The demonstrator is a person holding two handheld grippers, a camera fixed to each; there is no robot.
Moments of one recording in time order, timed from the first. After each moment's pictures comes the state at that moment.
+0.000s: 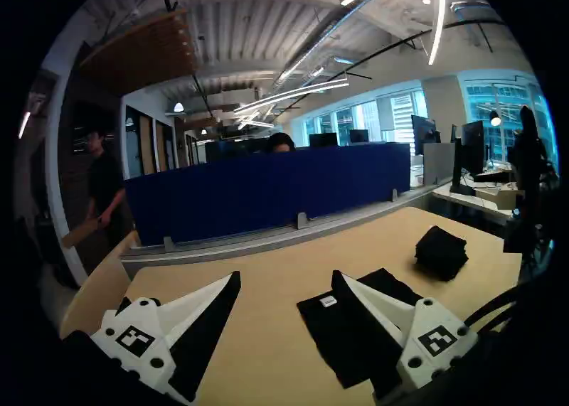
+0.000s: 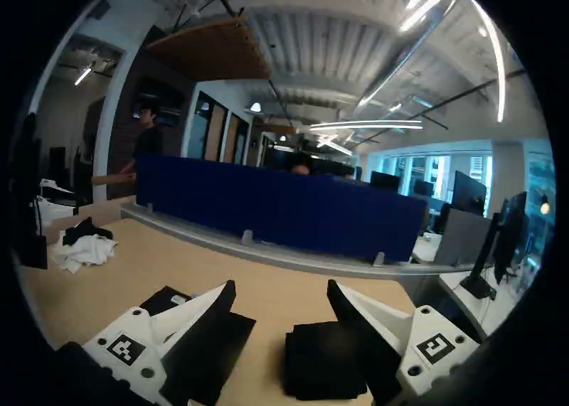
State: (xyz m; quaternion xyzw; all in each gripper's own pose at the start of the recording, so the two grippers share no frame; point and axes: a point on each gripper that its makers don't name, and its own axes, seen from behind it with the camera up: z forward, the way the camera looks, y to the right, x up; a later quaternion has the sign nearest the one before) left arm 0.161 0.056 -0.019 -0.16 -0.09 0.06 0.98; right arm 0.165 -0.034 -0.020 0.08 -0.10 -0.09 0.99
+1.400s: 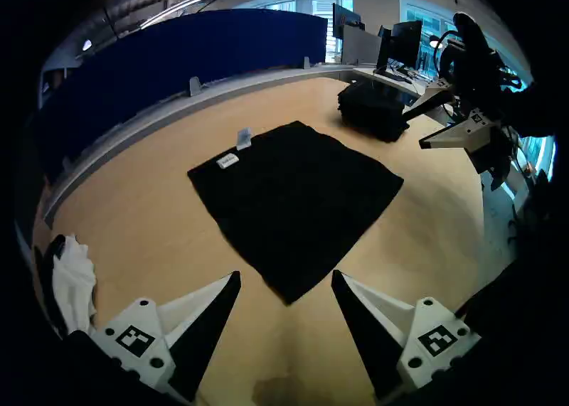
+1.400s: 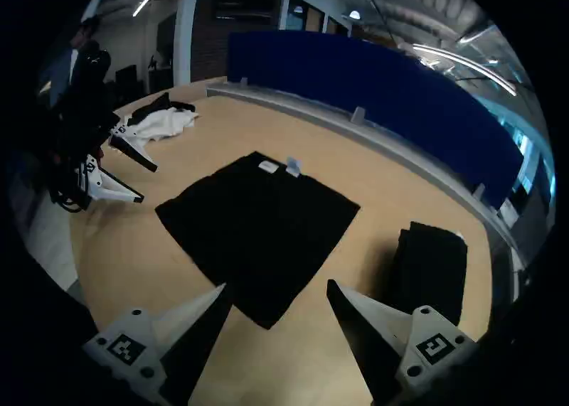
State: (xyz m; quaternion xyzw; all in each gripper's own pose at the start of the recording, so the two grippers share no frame) left arm -0.080 0.133 -0.078 -0.35 -0.35 0.13 0.86; right arm -0.052 -0.093 -0.083 0.27 -0.36 -0.16 0.88
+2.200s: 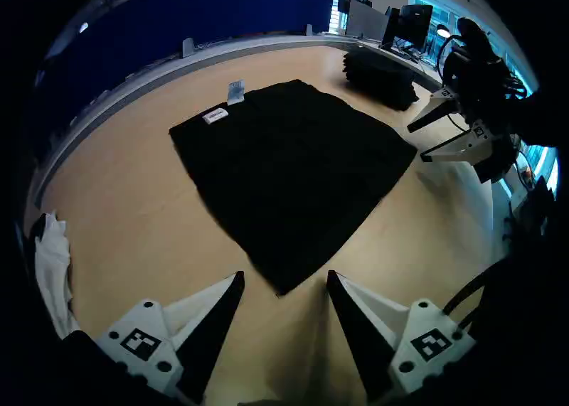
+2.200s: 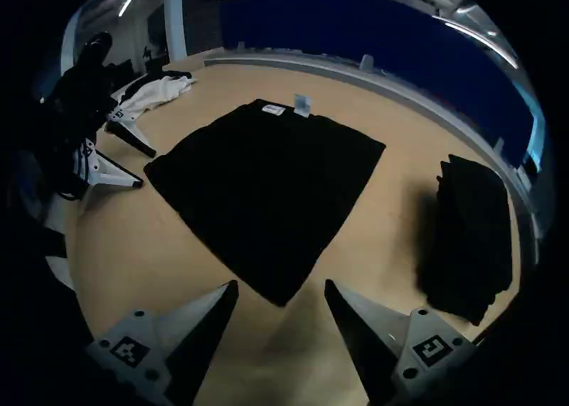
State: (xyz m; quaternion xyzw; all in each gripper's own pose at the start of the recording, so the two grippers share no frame) left arm -0.131 0.136 -0.082 -0.35 -0.41 0.14 0.83; right arm -0.136 -0.091 -0.105 0.28 -0.42 -0.13 0.85
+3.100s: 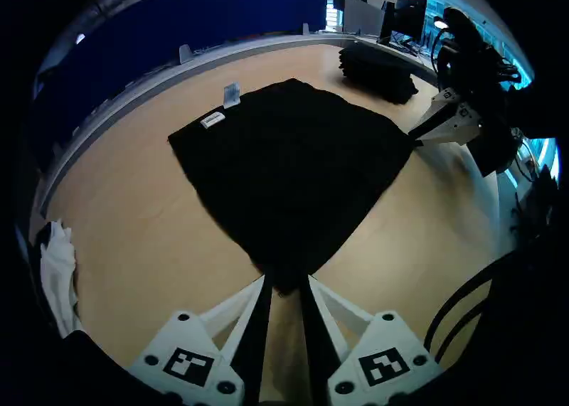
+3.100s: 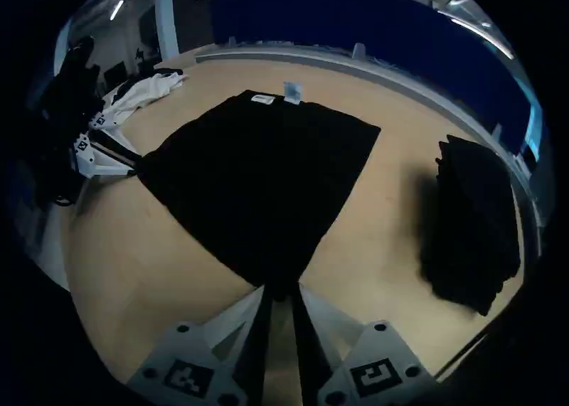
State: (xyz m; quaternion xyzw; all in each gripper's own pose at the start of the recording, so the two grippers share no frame) left arm -0.135 0.141 -0.085 -0.34 -0.40 0.17 0.83; right arm -0.149 -0.081 -0.106 0.26 -0.44 -0.11 0.85
